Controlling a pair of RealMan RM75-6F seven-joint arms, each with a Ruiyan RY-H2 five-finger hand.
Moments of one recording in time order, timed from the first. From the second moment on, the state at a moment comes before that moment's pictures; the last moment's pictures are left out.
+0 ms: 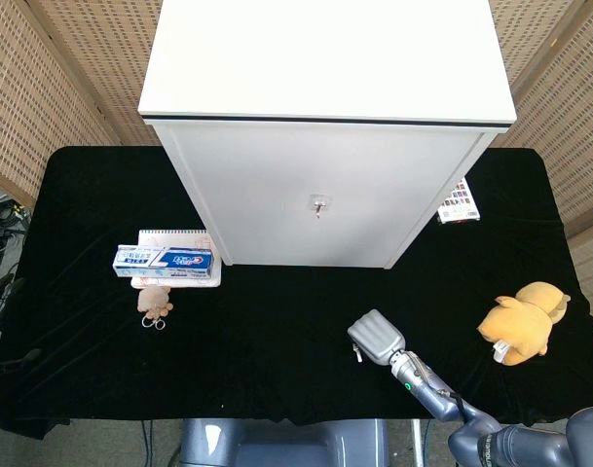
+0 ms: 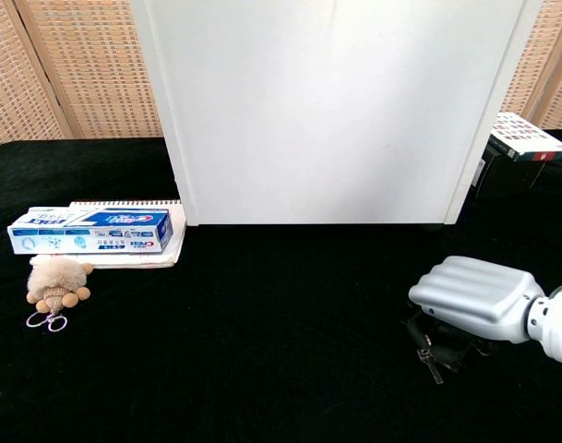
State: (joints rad) left arm -0.06 -1.08 -0.02 -1.61 1.46 1.45 0.01; right arm 0.60 -1.62 -0.03 -1.34 -1.44 0.87 -0.42
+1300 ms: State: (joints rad) left arm -0.06 -1.08 -0.01 -1.61 1.47 1.45 -0.01; right arm 0.64 -1.36 0.05 -1.65 -1.63 1.08 -0.46
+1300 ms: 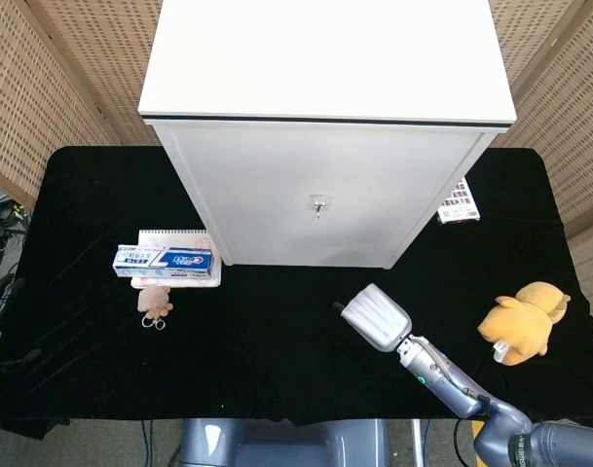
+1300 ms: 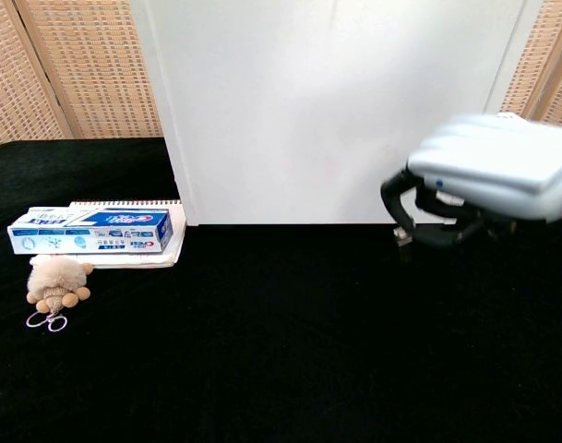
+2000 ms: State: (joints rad) left arm -0.05 -1.07 -0.01 -1.61 1.48 1.46 -0.03; right arm 0.74 -1.15 0.33 -1.98 -1.38 1.08 -0.69
